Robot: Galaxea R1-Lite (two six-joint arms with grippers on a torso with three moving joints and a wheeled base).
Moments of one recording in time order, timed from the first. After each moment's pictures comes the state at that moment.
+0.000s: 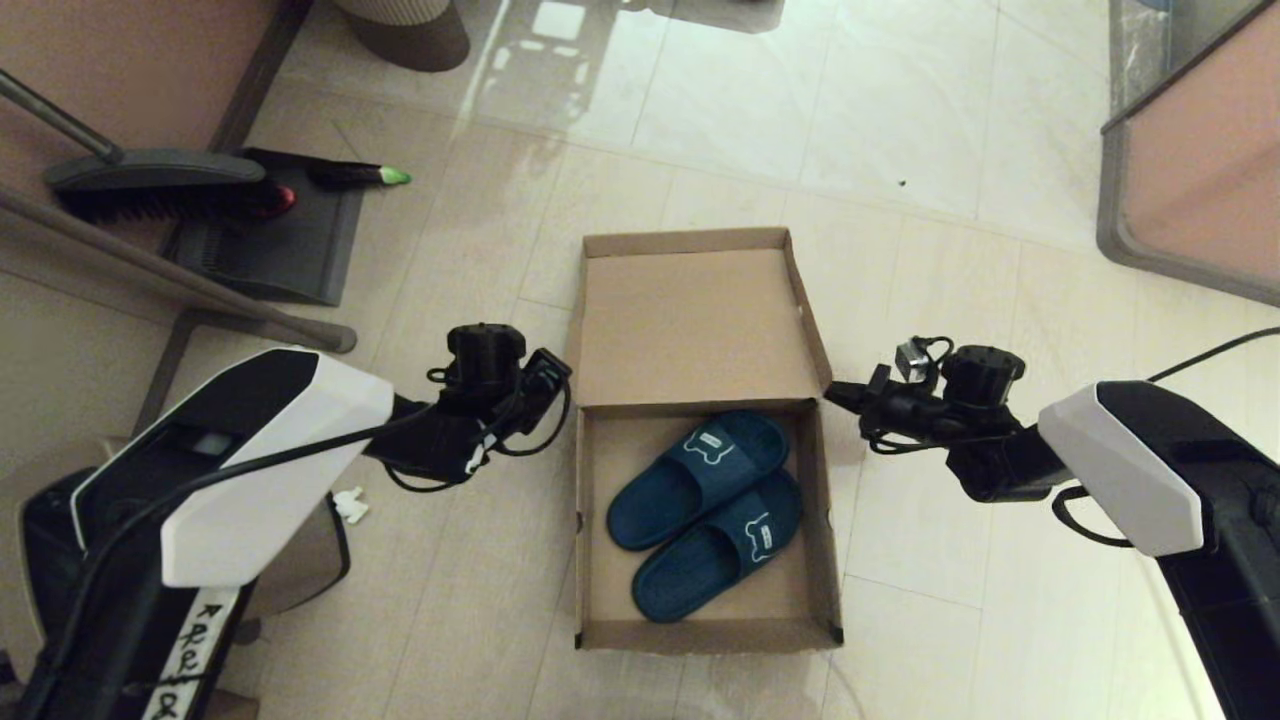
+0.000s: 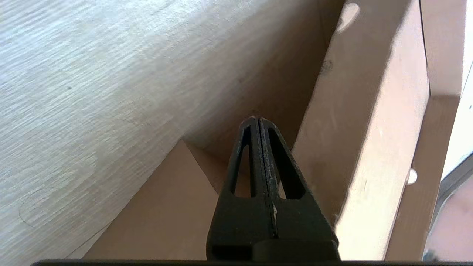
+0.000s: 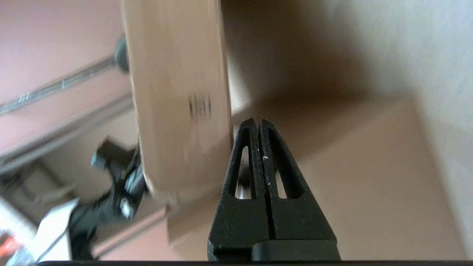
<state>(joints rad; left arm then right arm) -0.32 2.47 -1.64 -0.62 0.03 -0.95 -0.02 2.64 -1.68 -0.98 0.90 1.12</state>
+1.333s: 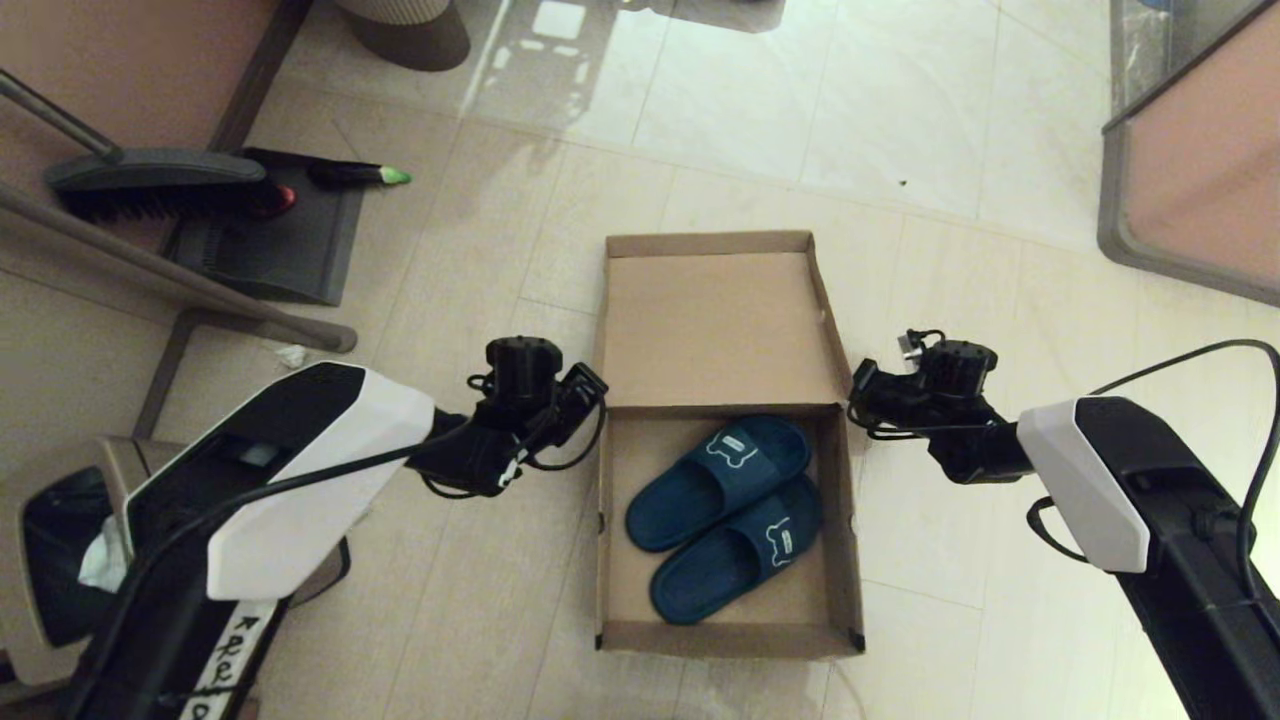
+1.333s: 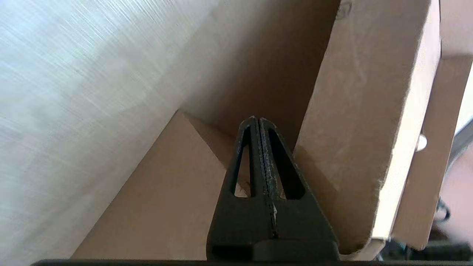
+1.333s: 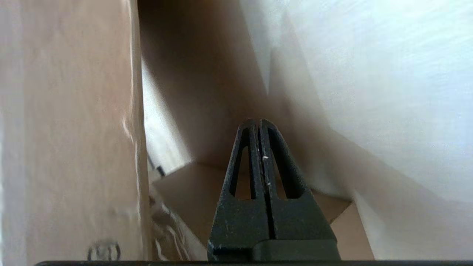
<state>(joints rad) -0.41 2.51 -1.67 -0.61 -0.01 -0.92 -0.02 2.77 -1.98 -0.74 0.69 0.92</state>
